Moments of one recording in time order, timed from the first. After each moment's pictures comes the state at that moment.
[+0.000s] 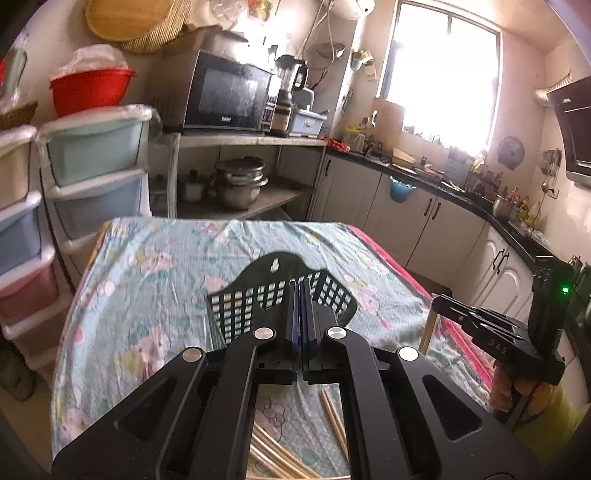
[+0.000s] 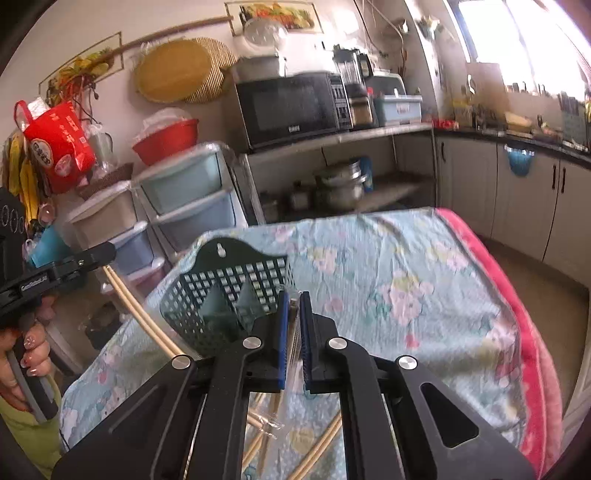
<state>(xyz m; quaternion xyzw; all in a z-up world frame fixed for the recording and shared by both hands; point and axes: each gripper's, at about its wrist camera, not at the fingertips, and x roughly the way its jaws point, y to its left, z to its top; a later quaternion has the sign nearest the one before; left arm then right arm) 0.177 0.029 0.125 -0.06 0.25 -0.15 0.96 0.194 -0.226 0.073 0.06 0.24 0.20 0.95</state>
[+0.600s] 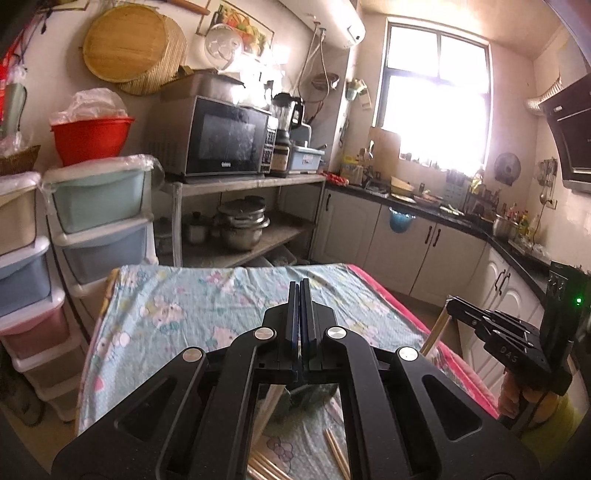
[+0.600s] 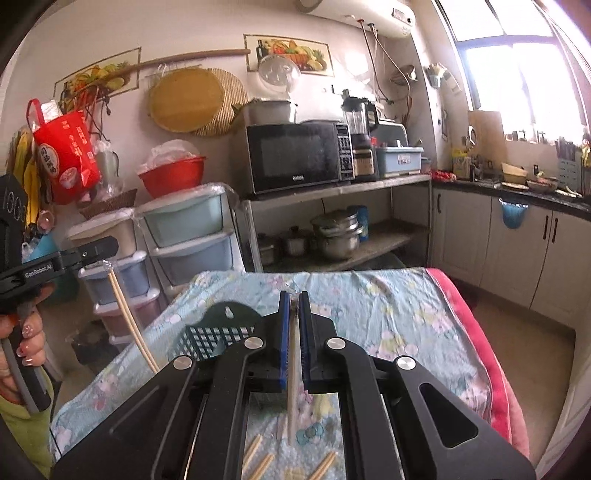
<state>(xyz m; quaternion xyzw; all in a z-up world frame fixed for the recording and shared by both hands) 0.180 0.039 0.181 -0.05 0.18 -0.14 0.97 0.188 -0.217 0.131 0.03 0.16 0.19 0.97</state>
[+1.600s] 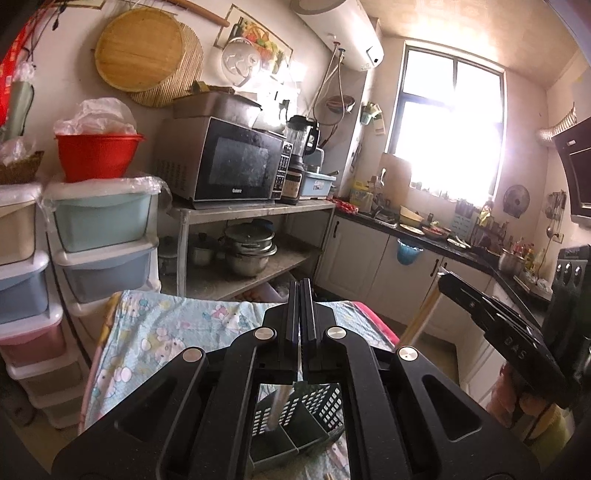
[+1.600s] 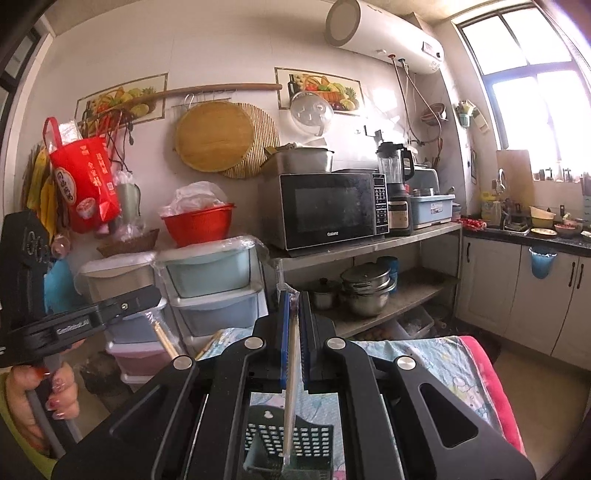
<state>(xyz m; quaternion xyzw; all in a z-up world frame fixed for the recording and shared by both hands) 0.225 0.056 0.218 -0.09 0.16 -0.13 0.97 0.237 -0.157 0.208 0.02 0.09 0.23 0.97</state>
